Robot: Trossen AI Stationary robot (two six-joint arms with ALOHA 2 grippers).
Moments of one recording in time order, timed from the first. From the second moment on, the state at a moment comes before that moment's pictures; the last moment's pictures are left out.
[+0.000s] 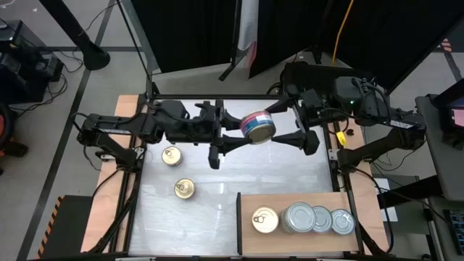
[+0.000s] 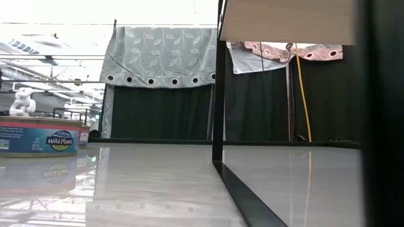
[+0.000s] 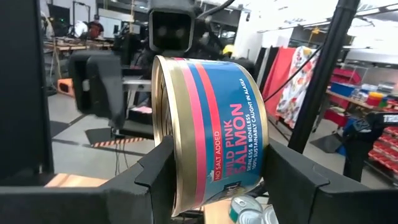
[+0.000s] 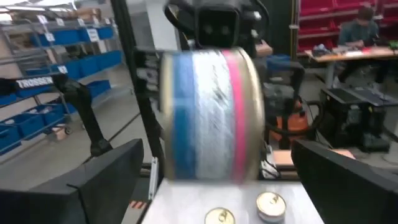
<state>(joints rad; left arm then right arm) -0.14 1.54 1.74 -0.10 -0.08 -0.17 -0.02 1.20 1.58 -0.40 -0.24 0.14</state>
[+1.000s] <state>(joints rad) -0.17 1.58 1.74 -0.03 -0.24 -0.61 0.02 1.19 1.59 -0.39 -0.24 0.10</state>
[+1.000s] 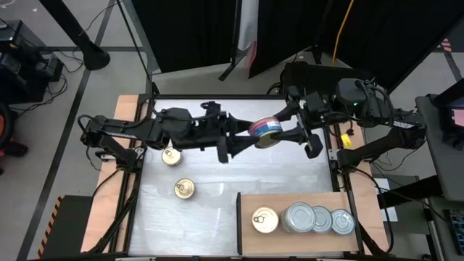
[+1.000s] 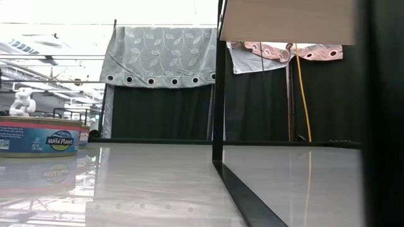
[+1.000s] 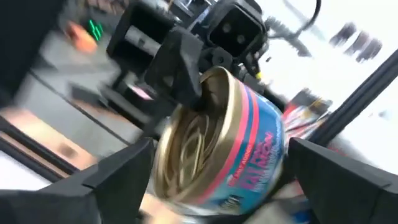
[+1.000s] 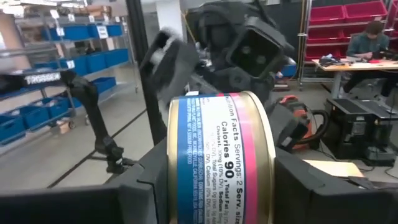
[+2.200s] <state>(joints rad) -0.19 1.55 1.74 0.14 -0.08 -1.88 0.20 1.27 1.78 -0.38 -0.05 -1.05</state>
